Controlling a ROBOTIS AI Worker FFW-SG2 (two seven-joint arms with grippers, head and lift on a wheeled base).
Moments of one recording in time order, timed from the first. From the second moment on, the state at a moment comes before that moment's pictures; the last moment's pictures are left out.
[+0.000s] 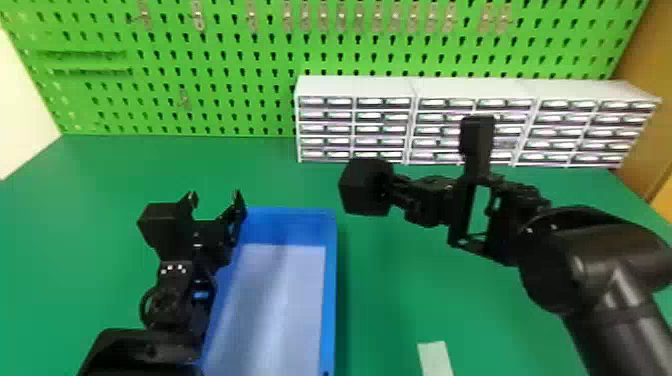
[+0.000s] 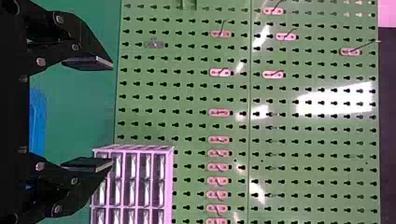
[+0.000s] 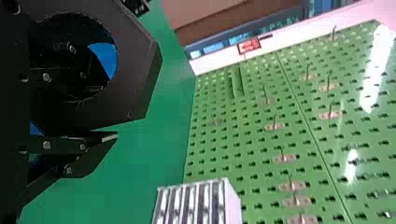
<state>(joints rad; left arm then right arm) 0.05 0.00 -0.02 -1.69 0.01 -0.03 0.07 -0.33 -0.19 0.20 -1.75 -0.42 0.76 0.47</state>
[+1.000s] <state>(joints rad) 0.05 0.00 -0.02 -1.69 0.01 -0.03 0.07 -0.43 -0.22 0.50 -1.71 -0.65 0.77 0.43</state>
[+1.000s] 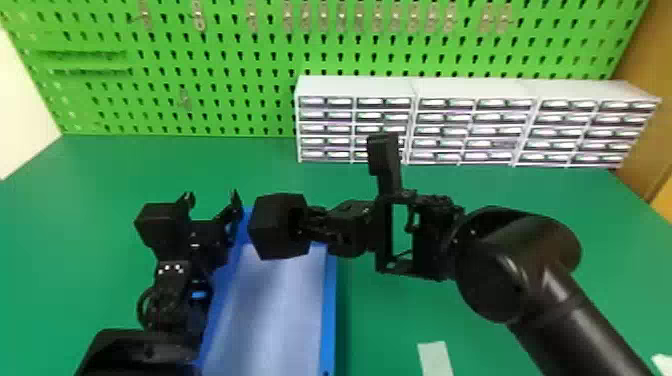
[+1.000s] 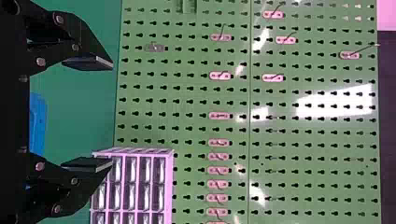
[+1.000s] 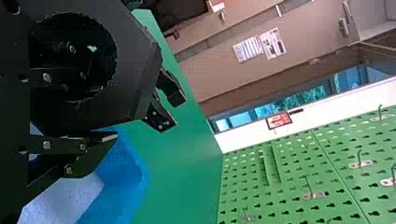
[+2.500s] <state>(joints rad) 0.05 0.00 0.00 -1.69 0.01 -0.04 0.07 -0.48 -0.24 0.65 -1.67 -0.71 0.81 0.39</state>
